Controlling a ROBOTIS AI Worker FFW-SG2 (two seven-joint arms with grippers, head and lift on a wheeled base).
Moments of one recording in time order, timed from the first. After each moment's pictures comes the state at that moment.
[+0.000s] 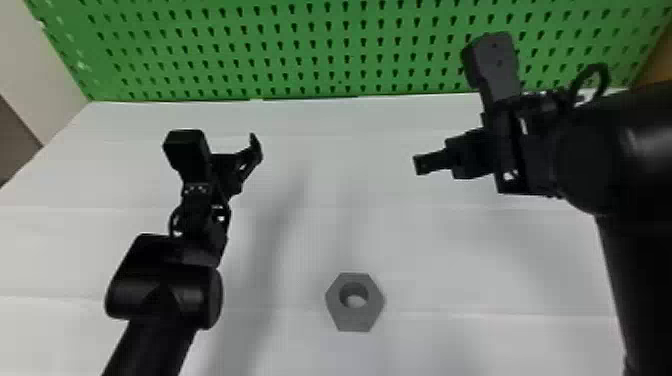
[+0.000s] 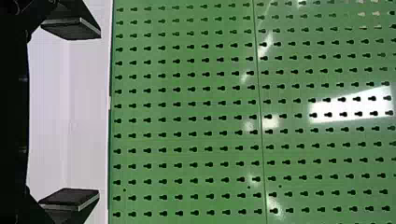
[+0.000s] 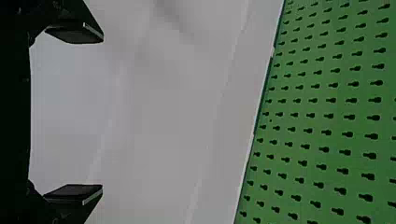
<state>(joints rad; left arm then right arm) -0.12 0.17 -0.06 -1.49 0.12 -0.04 0.17 -0.43 -0.06 0.27 -2.03 -0.13 1.57 0.11</state>
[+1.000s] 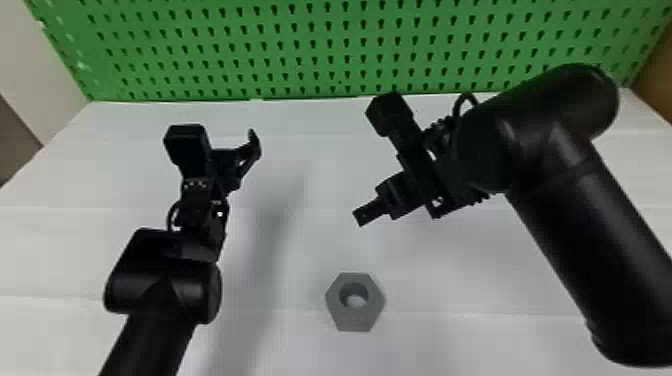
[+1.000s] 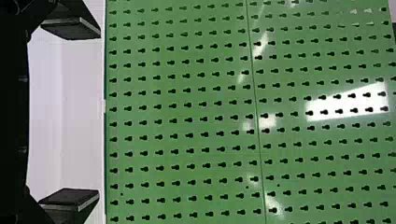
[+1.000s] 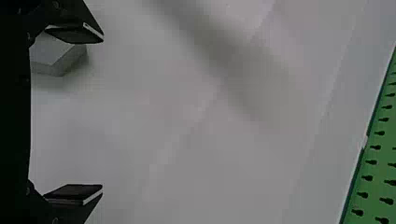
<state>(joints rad) -0.13 0.17 -0.06 -1.49 0.09 -0.03 0.17 -0.61 -0.07 0.53 -1.66 -0.40 1.57 0.11</state>
